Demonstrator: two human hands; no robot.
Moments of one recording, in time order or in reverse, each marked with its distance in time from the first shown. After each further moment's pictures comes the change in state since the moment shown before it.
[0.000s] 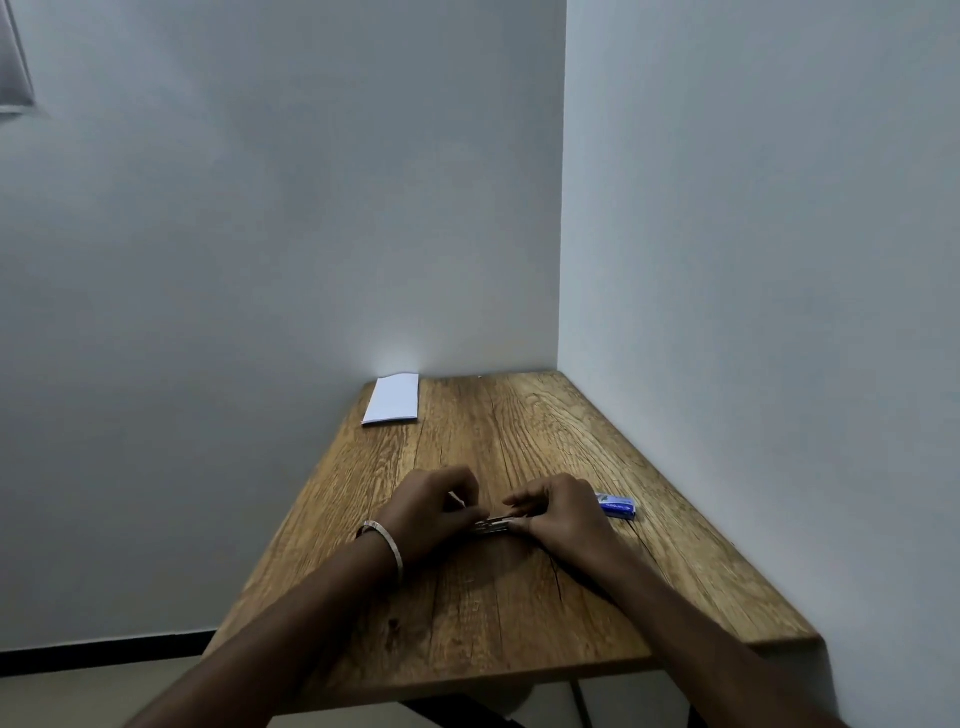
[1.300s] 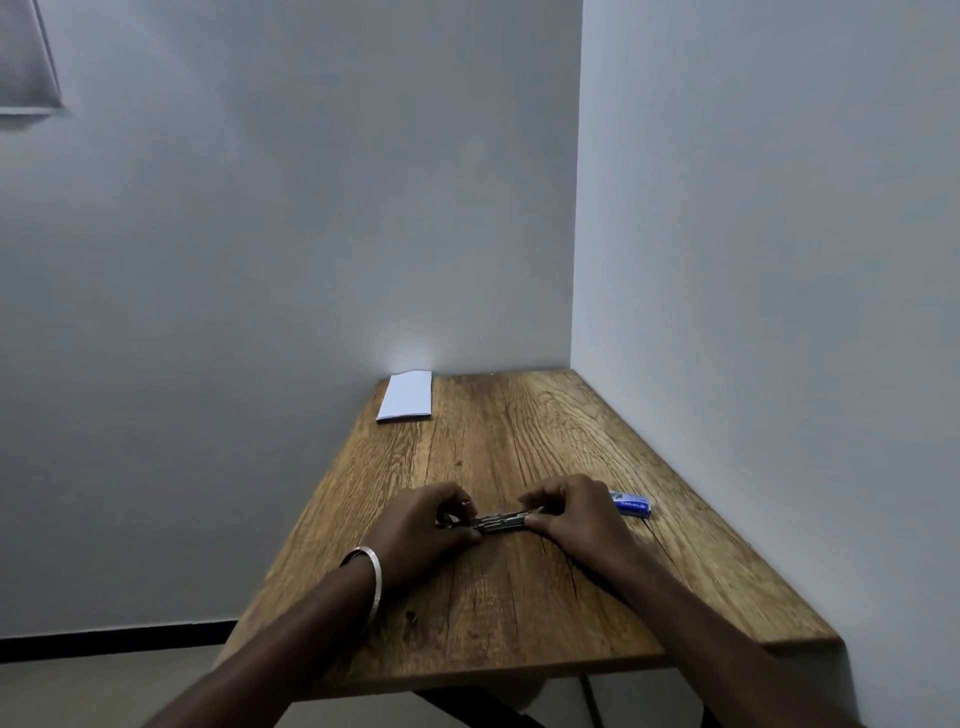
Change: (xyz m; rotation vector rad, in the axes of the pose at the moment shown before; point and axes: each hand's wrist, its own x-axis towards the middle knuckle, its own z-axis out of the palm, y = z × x) left_hand -0.033 -0.010 -0.003 -0.045 -0.014 -0.162; right_hand -0.003 0.002 0.002 -0.043 0.032 -0.037
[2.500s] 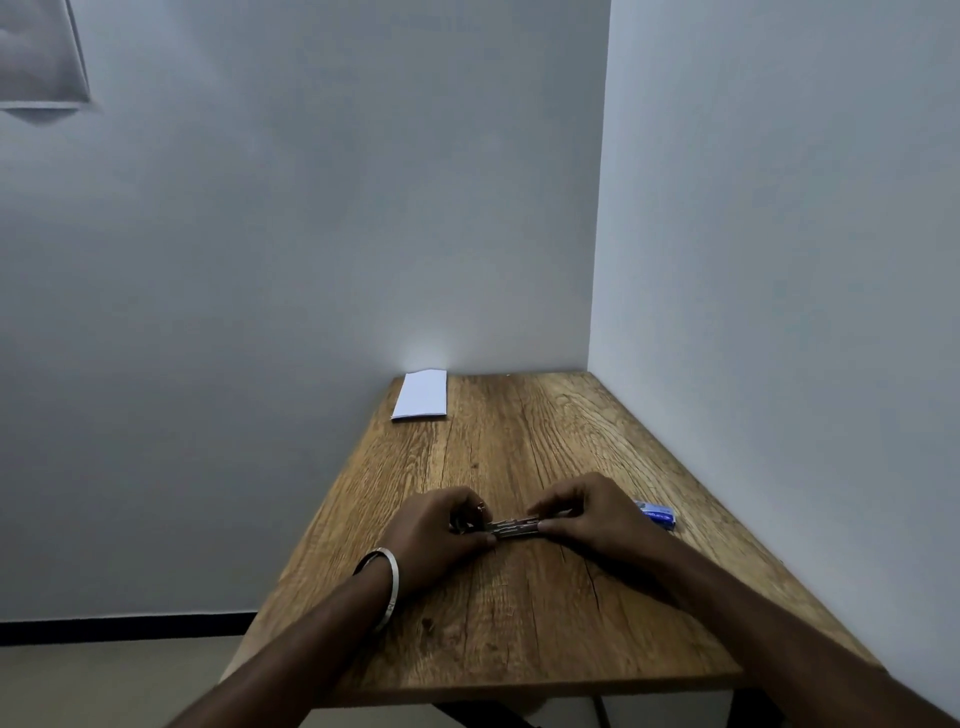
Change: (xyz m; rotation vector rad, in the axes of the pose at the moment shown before) left_hand 0.003 -0.010 0.004 -0.005 0.041 -0.016; right_hand 0.022 0.015 -0.010 0.200 -0.274 -0.120
